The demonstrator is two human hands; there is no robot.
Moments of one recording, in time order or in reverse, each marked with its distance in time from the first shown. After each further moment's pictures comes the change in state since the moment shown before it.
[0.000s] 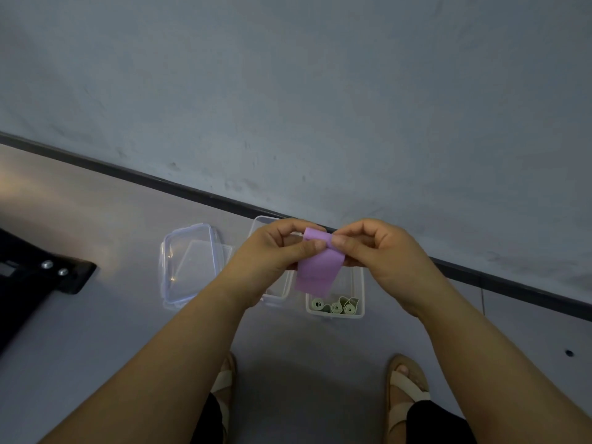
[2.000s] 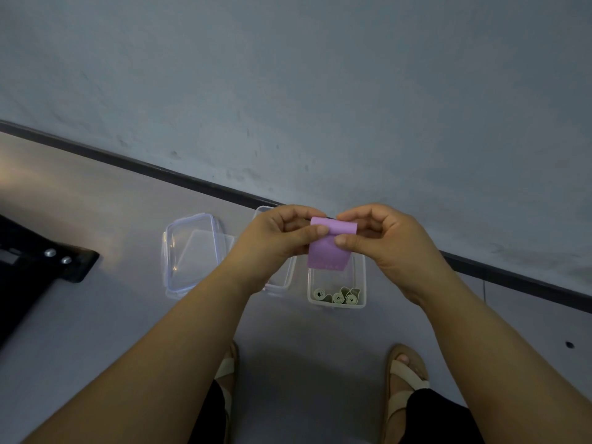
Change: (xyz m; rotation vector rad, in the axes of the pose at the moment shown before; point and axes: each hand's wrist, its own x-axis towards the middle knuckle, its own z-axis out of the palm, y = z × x) left_hand 0.002 0.000 0.002 -0.054 0.071 -0.003; right_hand 0.002 0.007 -0.002 0.014 0.024 -0.118
